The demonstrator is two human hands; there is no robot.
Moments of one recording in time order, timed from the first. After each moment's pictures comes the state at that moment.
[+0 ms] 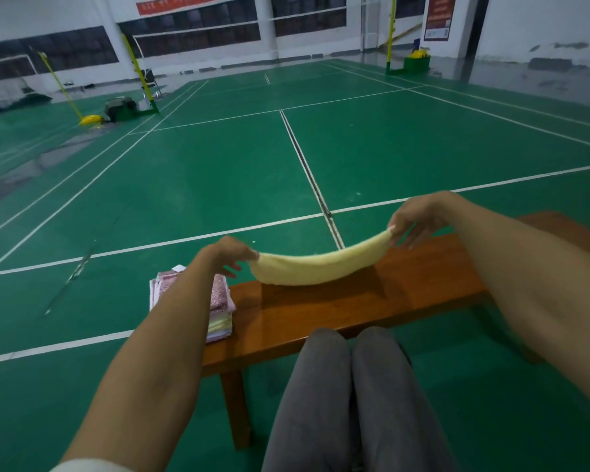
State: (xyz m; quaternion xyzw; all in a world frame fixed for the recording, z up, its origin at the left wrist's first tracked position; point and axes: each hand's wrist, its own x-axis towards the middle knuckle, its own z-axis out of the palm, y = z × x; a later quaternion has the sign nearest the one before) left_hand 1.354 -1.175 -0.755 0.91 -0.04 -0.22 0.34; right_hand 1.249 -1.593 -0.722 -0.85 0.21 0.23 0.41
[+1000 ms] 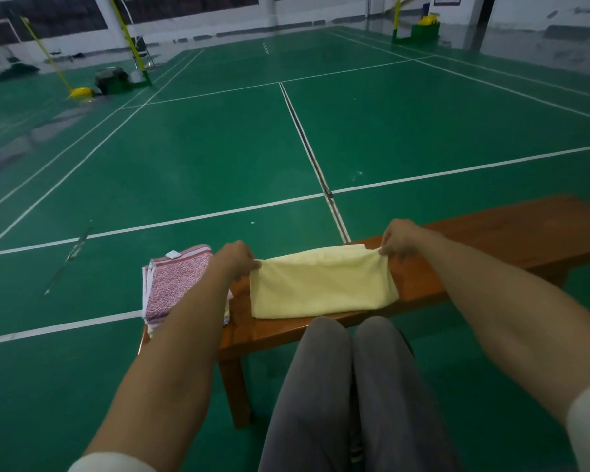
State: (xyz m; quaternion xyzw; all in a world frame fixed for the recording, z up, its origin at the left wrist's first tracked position) left_hand 1.365 -1.185 -0.819 0.98 -0.11 -0.14 0.11; right_hand 1.265 -1.559 -0.819 -0.94 0.20 0.12 0.23
